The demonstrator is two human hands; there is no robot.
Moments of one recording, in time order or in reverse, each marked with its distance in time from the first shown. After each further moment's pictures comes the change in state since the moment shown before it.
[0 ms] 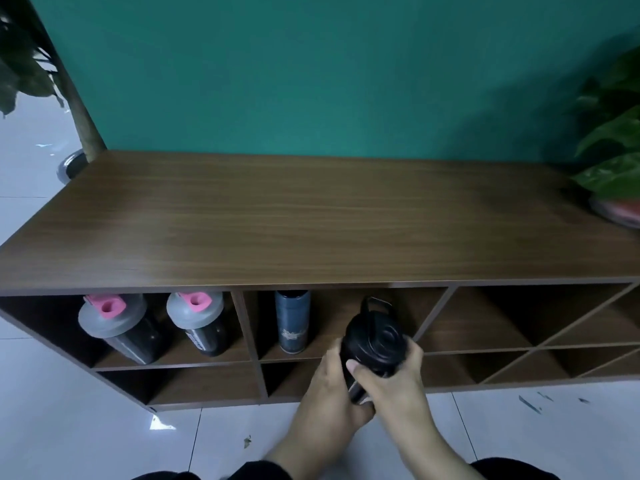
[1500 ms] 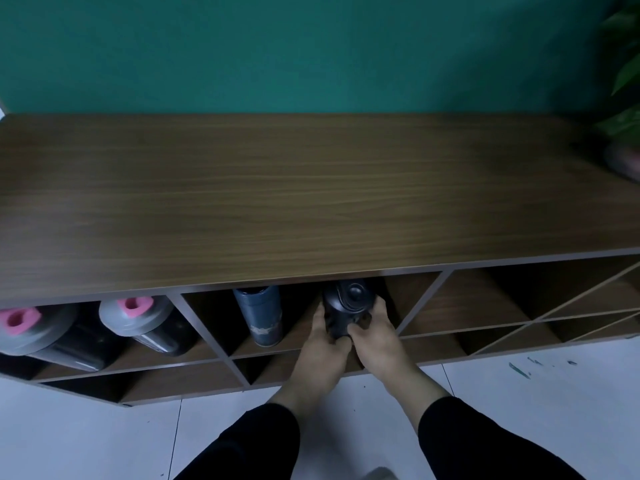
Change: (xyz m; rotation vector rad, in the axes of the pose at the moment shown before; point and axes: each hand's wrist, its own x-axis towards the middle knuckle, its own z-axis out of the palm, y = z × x) left_hand 0.095 -0.020 0.036 -0.384 -0.027 -0.423; right_hand 0.102 0.021 -0.002 -0.276 -0.159 0.078
